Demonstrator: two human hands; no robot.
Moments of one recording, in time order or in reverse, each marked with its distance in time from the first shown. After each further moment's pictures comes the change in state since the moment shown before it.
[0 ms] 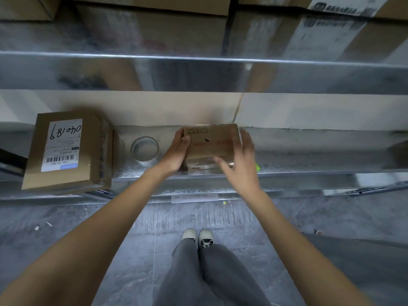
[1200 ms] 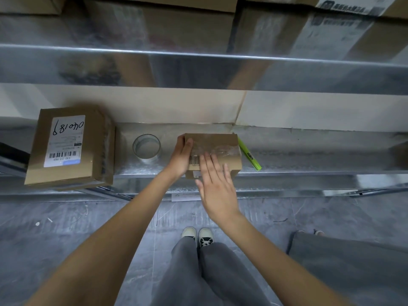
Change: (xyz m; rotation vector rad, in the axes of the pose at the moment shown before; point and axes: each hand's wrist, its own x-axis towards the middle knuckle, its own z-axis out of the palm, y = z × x) left_hand -0.014 -0.001 0.014 -0.036 0.078 -0.077; right_hand -0.057 -0.033 0.050 -0.352 -0.113 -0.165
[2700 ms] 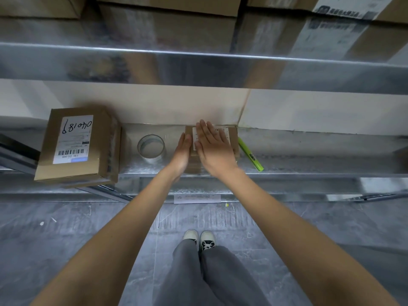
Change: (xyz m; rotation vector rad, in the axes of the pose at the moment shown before) left_hand 0.002 0.002 -0.002 -0.091 0.045 -0.068; right_hand 0.094 0.009 -0.022 -0.041 -0.110 -0.073
